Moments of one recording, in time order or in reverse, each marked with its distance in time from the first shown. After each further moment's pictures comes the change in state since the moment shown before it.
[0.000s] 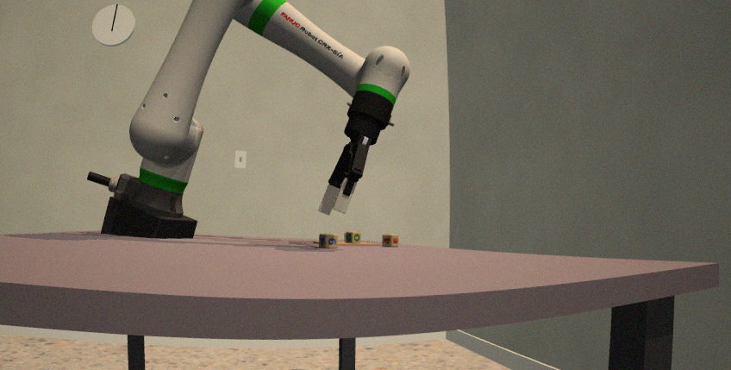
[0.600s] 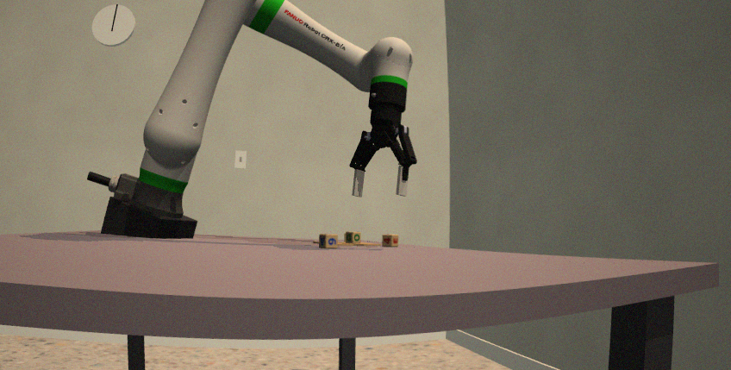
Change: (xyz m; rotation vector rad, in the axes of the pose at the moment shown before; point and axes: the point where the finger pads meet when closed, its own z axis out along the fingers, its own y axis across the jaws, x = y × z) arm -0.104 0.075 -0.086 0.078 -0.244 -0.460
